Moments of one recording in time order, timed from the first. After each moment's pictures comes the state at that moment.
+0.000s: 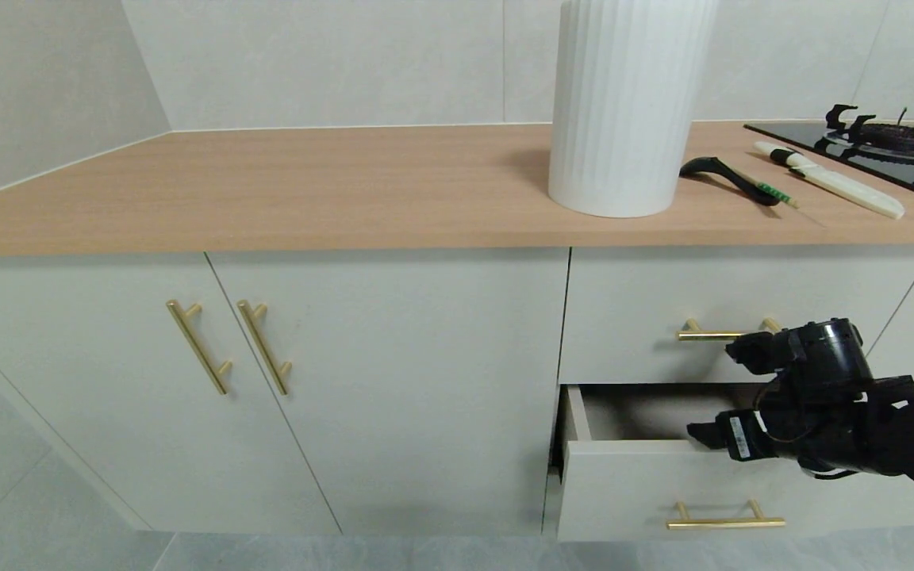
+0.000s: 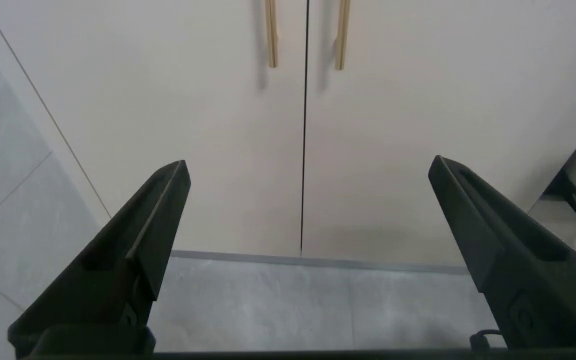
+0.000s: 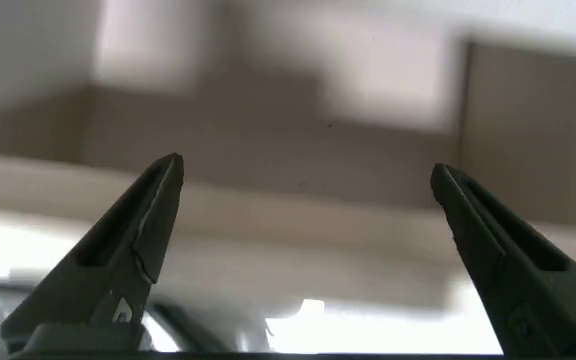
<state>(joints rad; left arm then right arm) 0.01 0.00 0.00 0.00 0.05 -0.01 0.24 1.82 -0.66 -0.36 -0.15 0.02</state>
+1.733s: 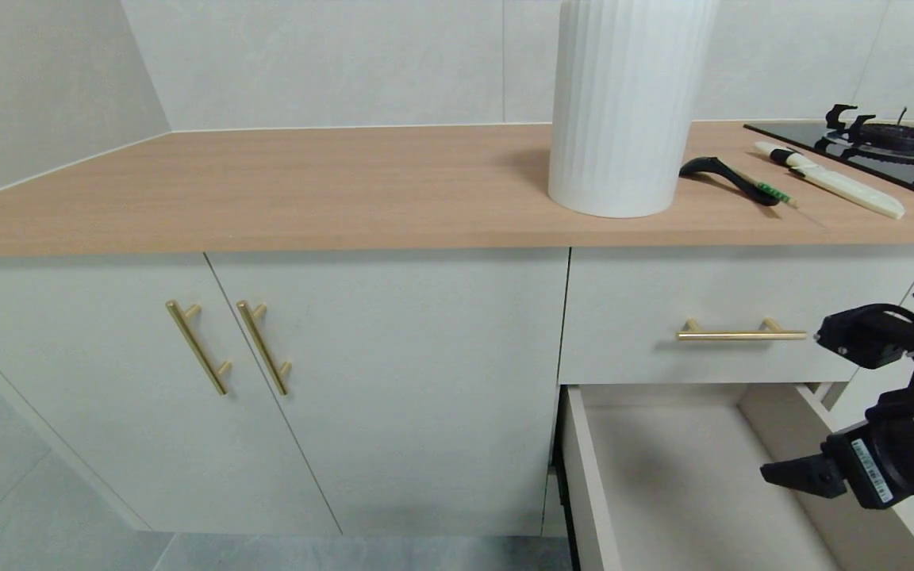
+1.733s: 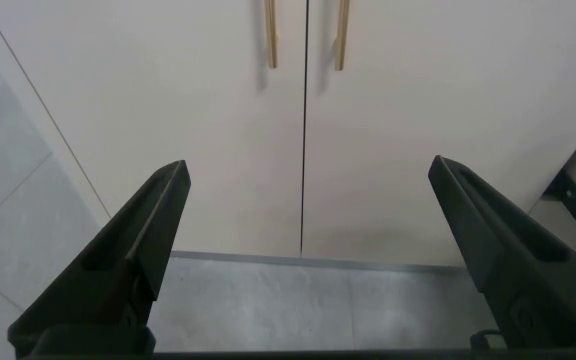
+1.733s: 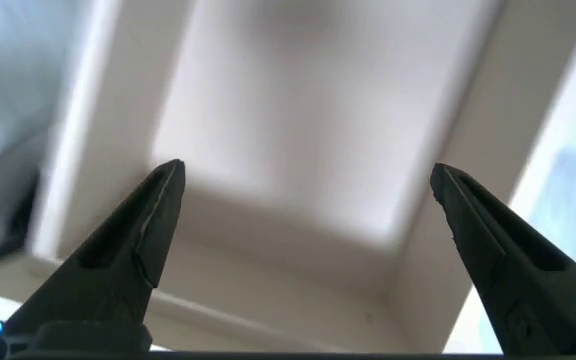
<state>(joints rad) 0.01 0.00 0.00 0.00 0.05 -0.01 0.33 1.36 -0.86 0.39 -0.05 -0.01</state>
